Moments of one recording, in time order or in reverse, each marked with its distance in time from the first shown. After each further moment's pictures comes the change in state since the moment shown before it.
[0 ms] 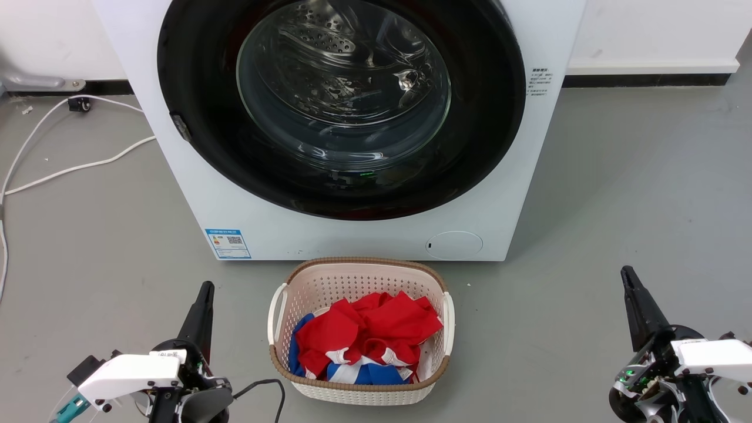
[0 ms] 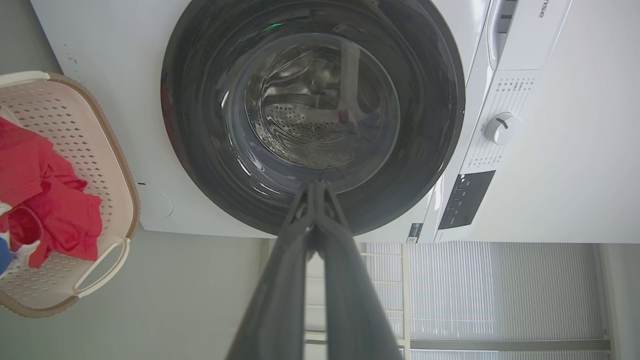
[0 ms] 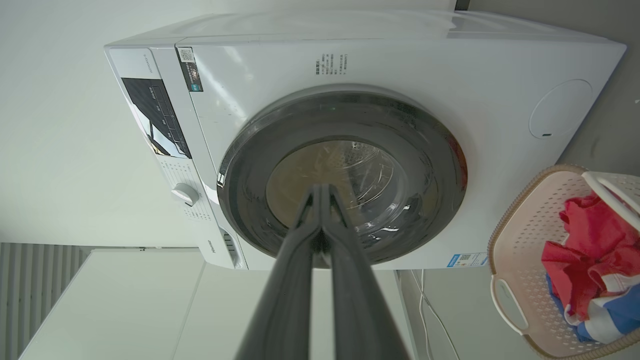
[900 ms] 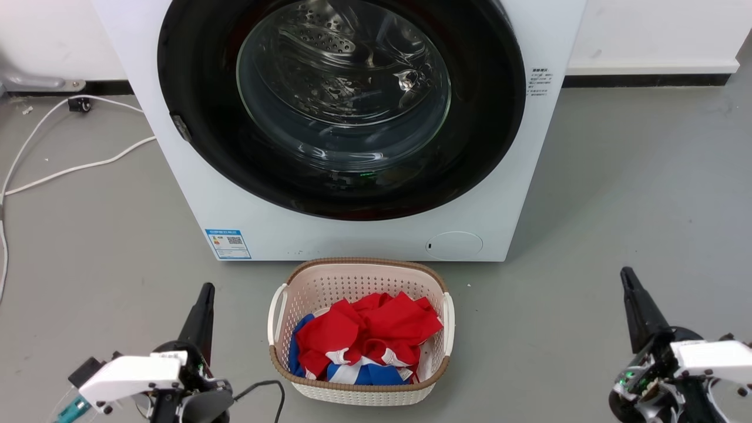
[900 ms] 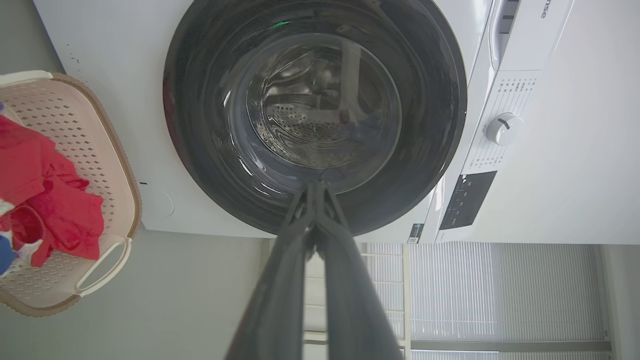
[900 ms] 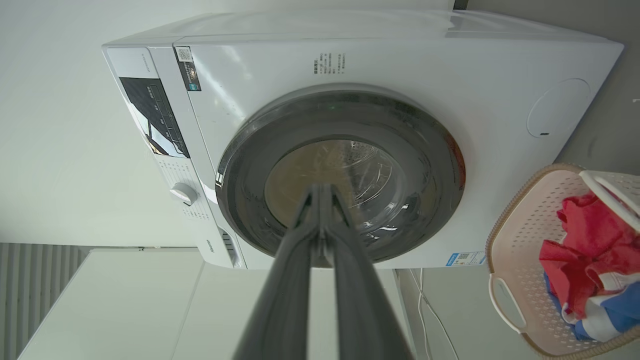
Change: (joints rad) left arm 0.000 0.000 0.000 0.000 0.000 0.000 0.000; right arm -0.001 0.004 -0.007 0.001 -0.005 0.000 0.007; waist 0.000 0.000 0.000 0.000
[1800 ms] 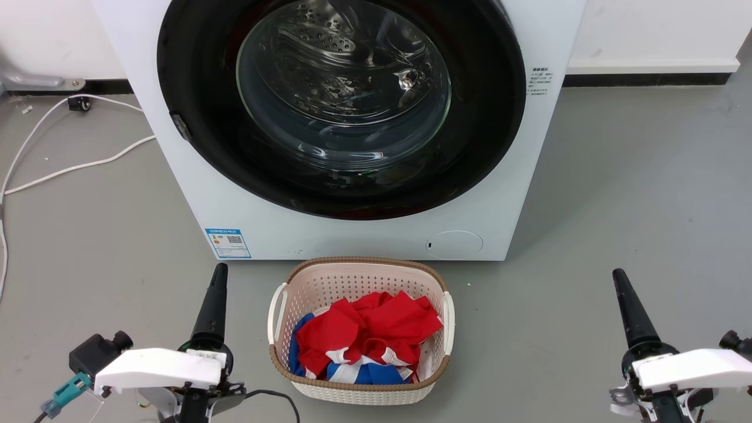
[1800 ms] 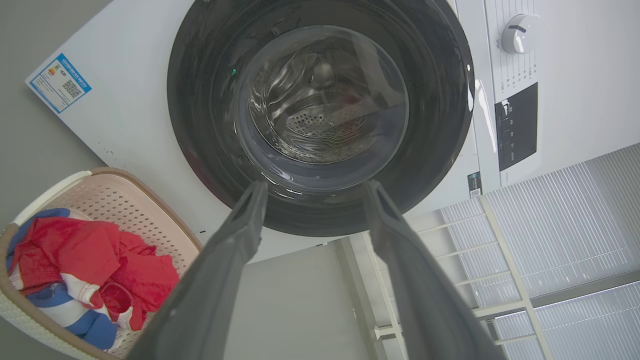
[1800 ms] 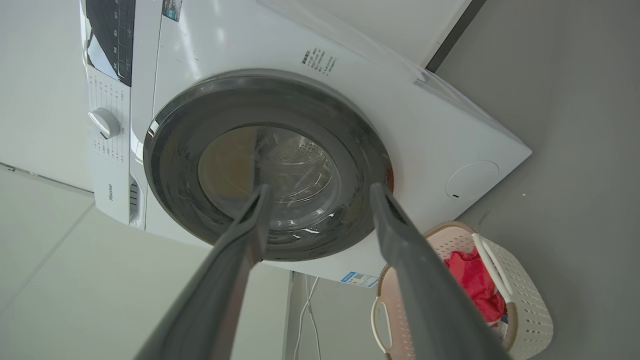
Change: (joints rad) left arm 0.034 0.005 -0.074 -0.095 0.369 0.001 -0.105; right arm 0.056 -0.003 0.050 -0.058 -0.411 0.000 -0.103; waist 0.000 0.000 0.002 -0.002
